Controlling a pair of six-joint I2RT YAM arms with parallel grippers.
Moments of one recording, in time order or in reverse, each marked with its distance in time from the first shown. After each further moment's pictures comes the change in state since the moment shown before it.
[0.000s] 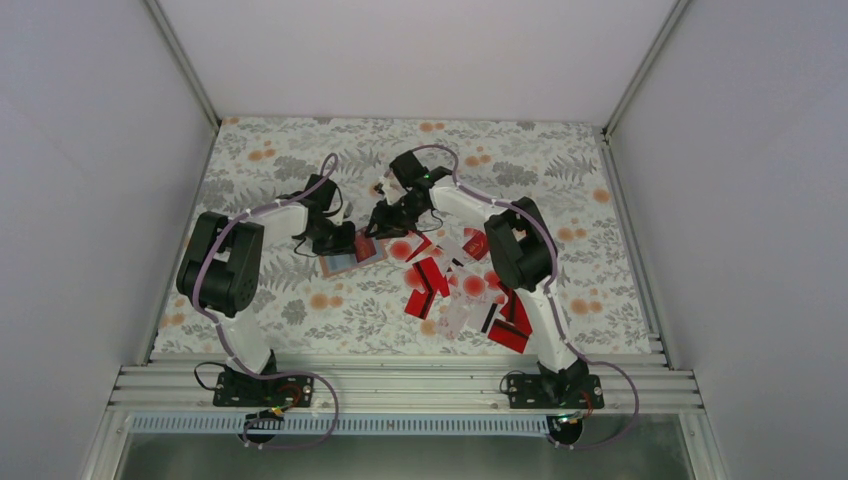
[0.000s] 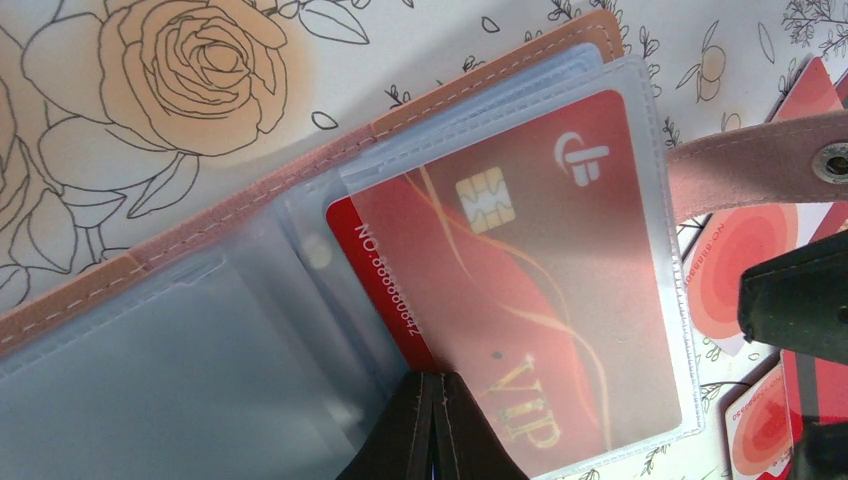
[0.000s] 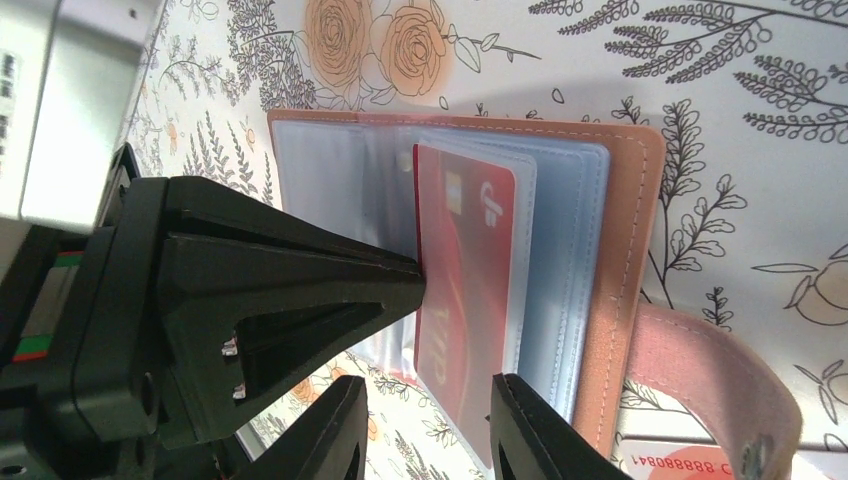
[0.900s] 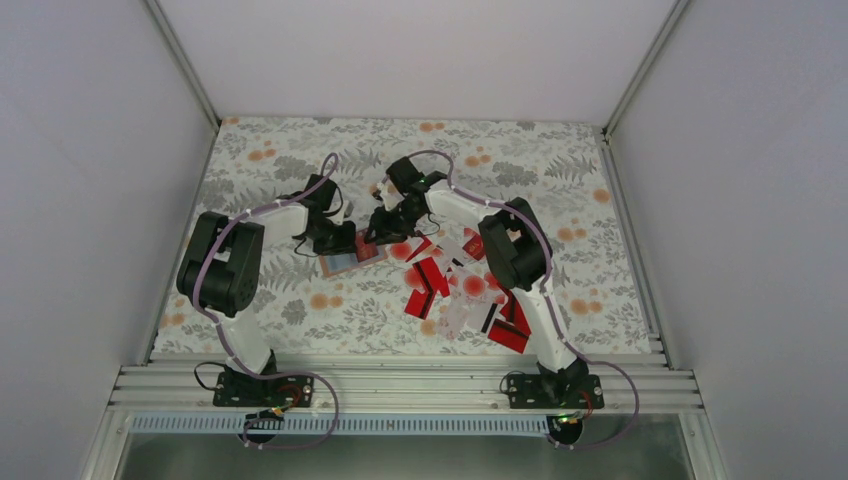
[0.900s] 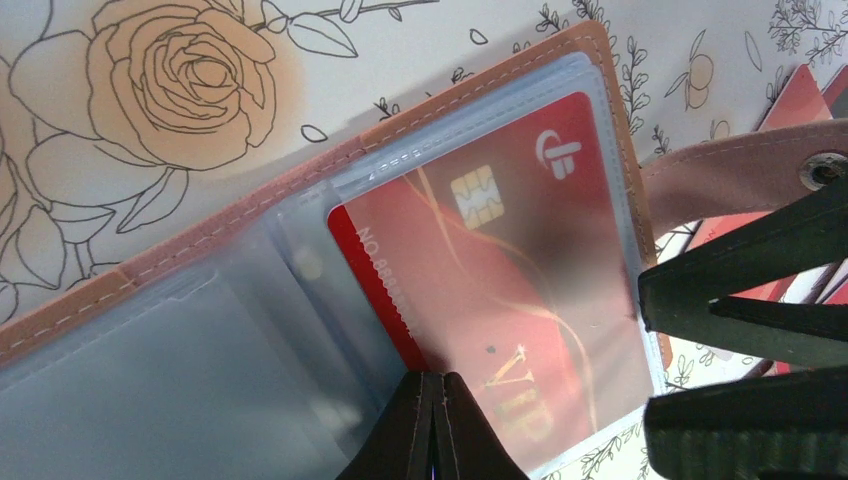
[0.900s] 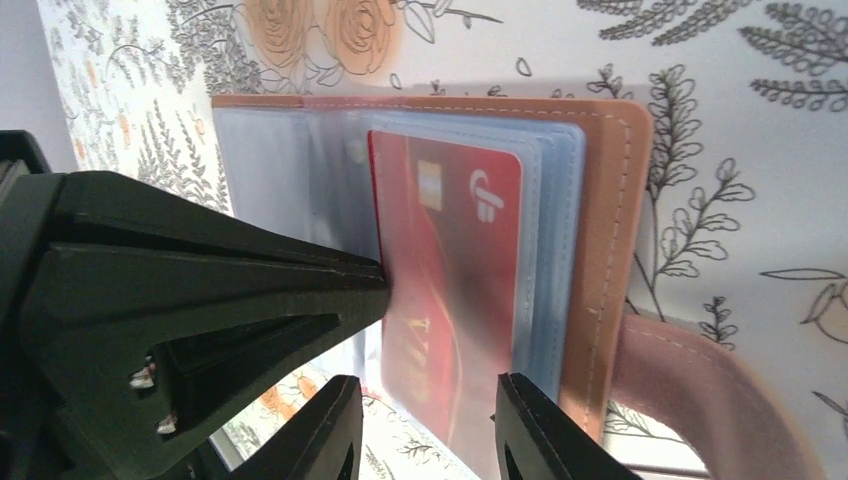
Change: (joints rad) left arm 0.000 0.000 -0.002 0.012 0.008 0.000; right arm 0.014 0.033 0.000 0.000 0.013 0.004
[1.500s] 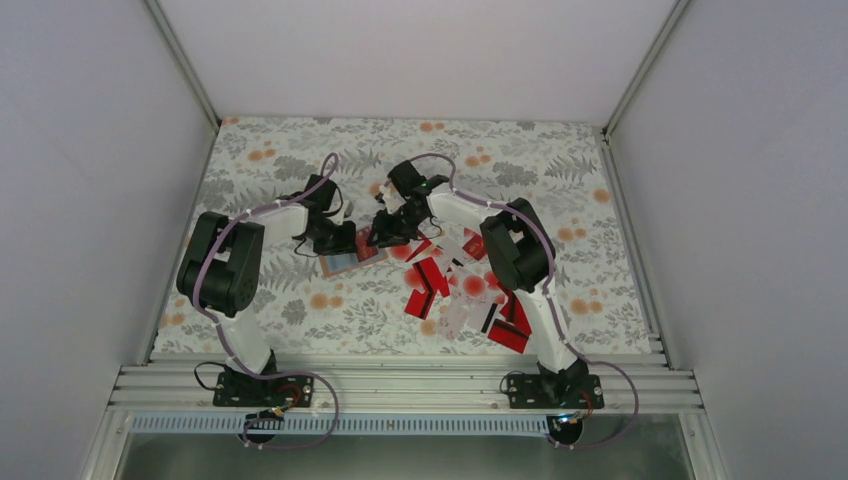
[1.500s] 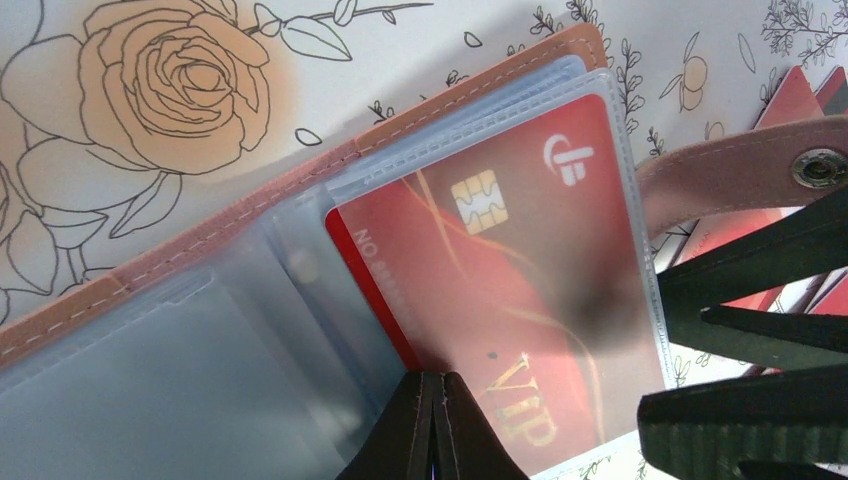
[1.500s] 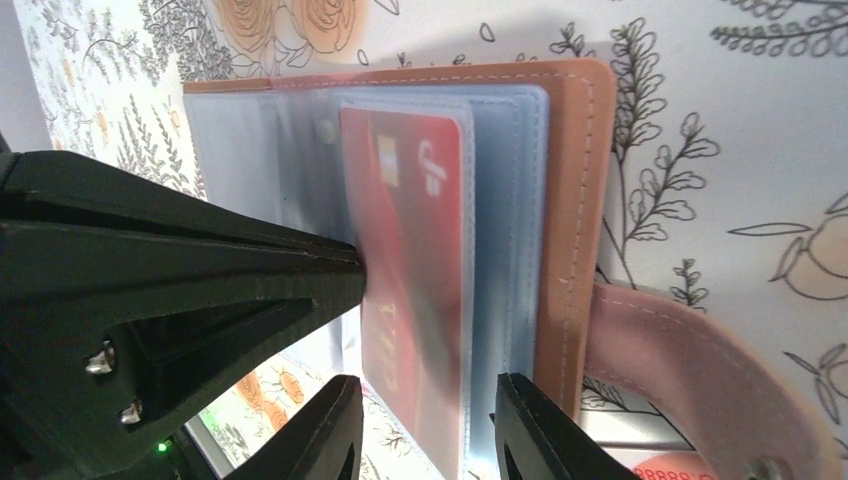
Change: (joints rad) left arm 0.000 0.000 -0.005 0.014 0.007 0.000; right arm 0.003 -0.031 -0.064 0.033 0.039 0.013
